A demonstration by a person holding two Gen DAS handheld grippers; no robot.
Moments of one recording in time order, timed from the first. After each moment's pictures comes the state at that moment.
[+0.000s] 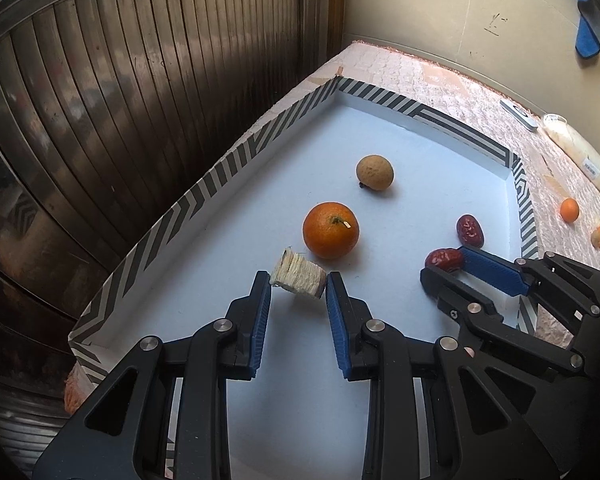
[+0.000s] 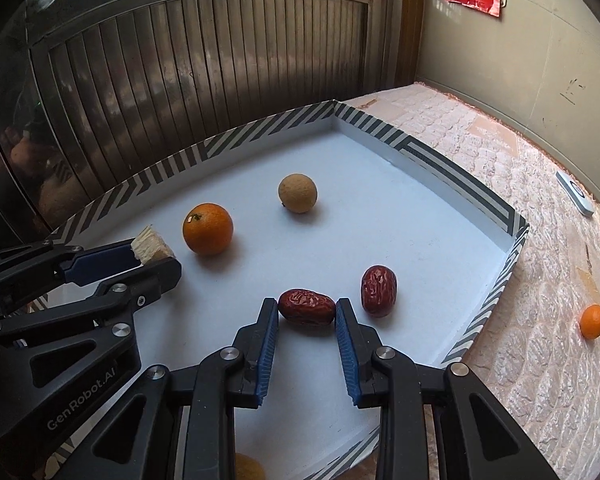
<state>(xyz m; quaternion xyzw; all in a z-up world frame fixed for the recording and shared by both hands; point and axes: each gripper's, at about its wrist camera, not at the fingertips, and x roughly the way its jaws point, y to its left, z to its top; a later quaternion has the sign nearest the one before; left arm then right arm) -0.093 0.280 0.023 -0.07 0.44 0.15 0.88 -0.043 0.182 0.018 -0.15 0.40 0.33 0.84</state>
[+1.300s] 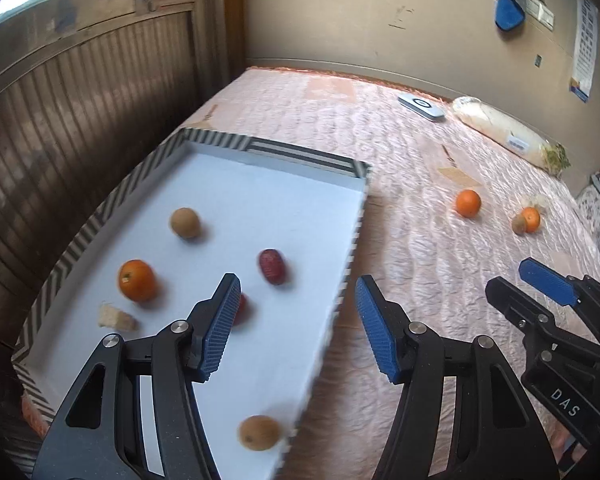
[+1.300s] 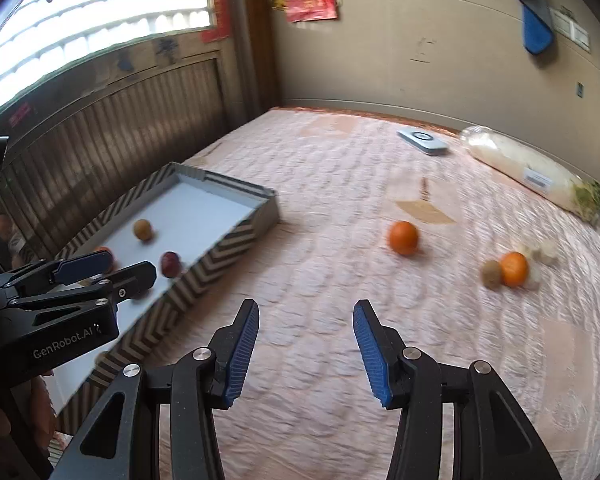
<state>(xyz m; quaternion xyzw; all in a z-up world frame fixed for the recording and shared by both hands) -0.059 0.156 0.055 -0.03 0.41 0.04 0.91 -0.048 -0.008 0.058 -0.03 0.38 0.19 0.91</state>
